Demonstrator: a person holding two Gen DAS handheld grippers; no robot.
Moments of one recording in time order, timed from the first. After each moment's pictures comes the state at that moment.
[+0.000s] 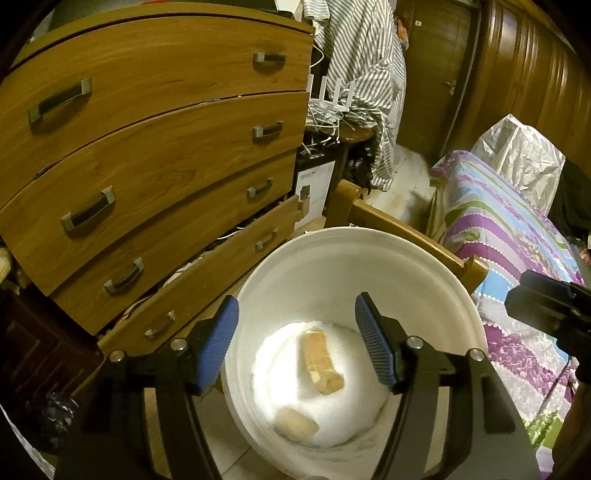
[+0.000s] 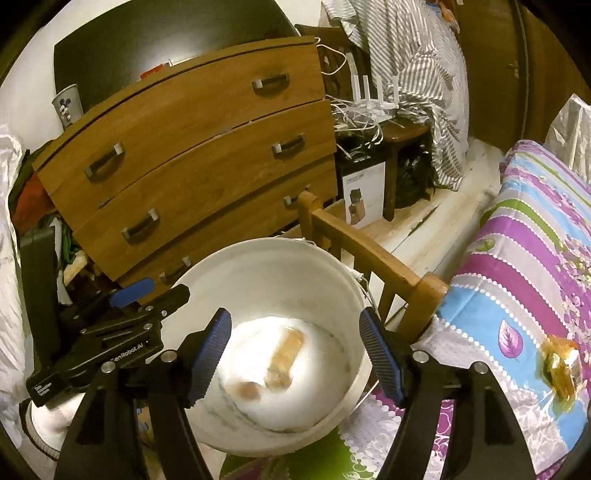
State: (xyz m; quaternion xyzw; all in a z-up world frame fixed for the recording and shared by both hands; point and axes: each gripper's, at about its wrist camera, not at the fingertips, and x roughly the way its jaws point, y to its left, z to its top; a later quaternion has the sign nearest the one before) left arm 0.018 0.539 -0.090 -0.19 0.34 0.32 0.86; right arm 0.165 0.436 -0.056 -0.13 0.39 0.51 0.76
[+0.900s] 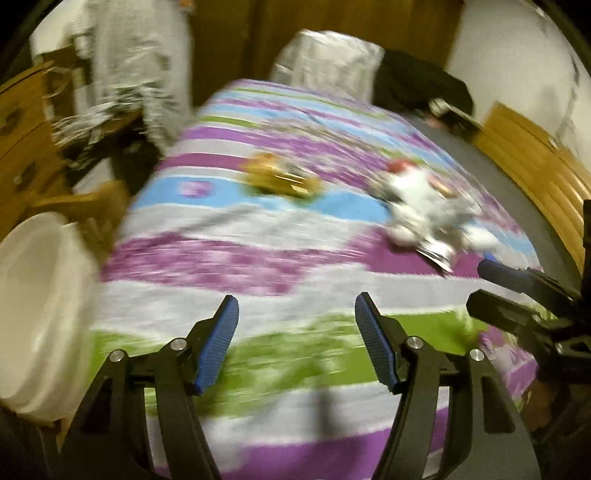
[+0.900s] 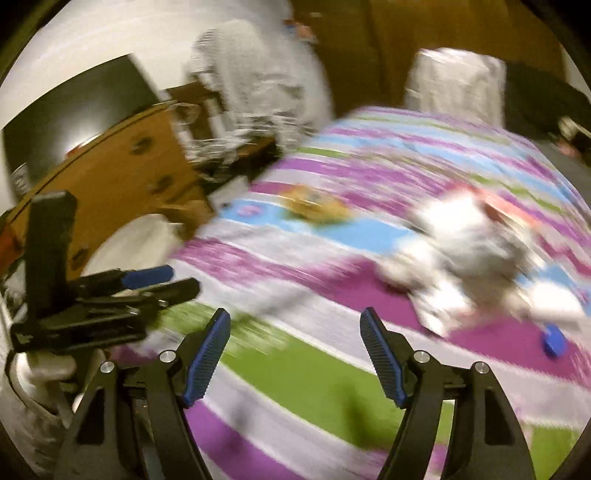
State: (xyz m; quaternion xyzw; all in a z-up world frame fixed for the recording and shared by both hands) left arm 0.138 0.216 -0.118 -0.08 0.41 -0.03 0.91; right arm 0.166 -0.037 -0.113 0.00 0.38 0.30 0.87
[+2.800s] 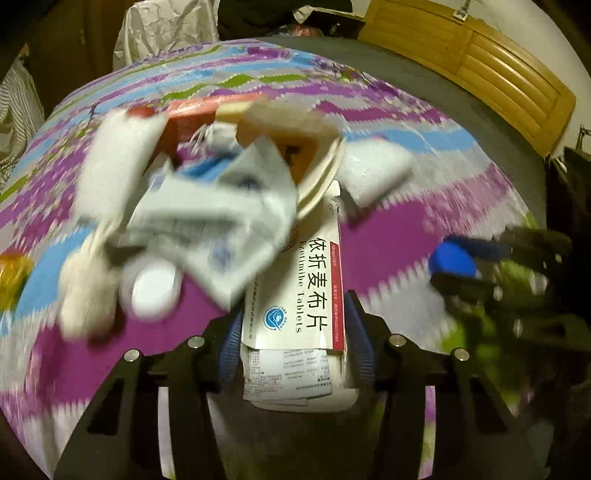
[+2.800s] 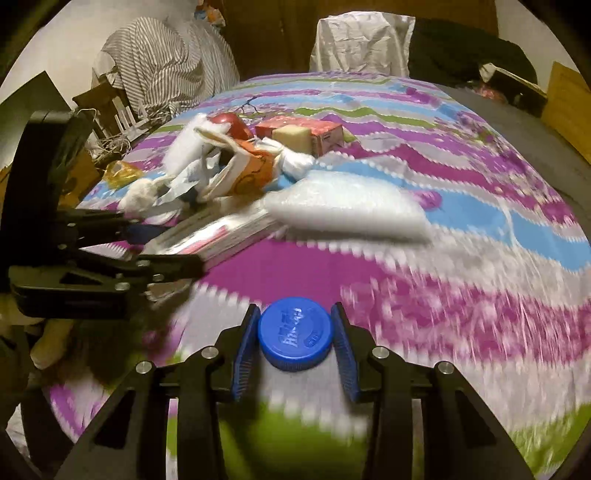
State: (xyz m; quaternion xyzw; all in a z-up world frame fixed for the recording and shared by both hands) left arm 0.242 -0.022 -0.167 0.06 0.49 -0.22 0.84; right arm 0.213 -0.250 -0.183 -0.01 0.44 0.20 0.88
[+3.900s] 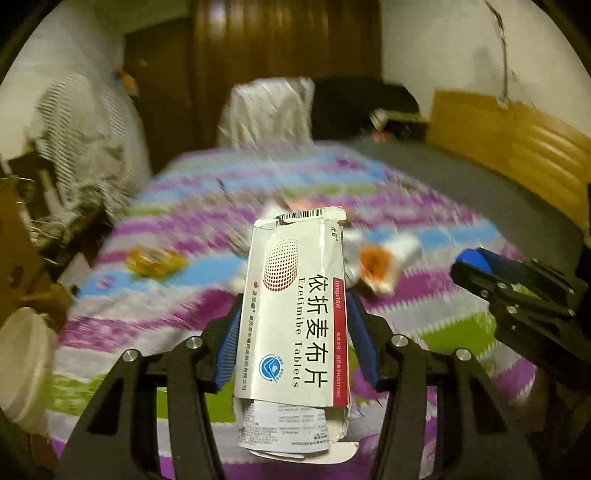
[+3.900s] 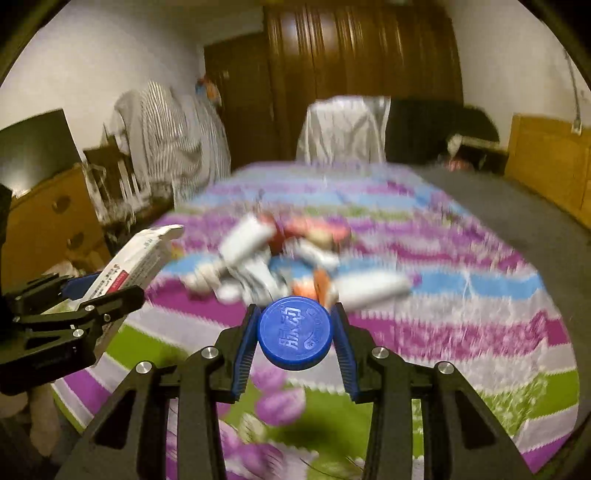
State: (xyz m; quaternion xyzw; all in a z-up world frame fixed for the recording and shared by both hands) left arm 0.103 0.040 -0.062 0.03 0.28 -0.04 0.96; right arm 0.117 -0.206 -0.080 0.01 0.24 0.15 0.96
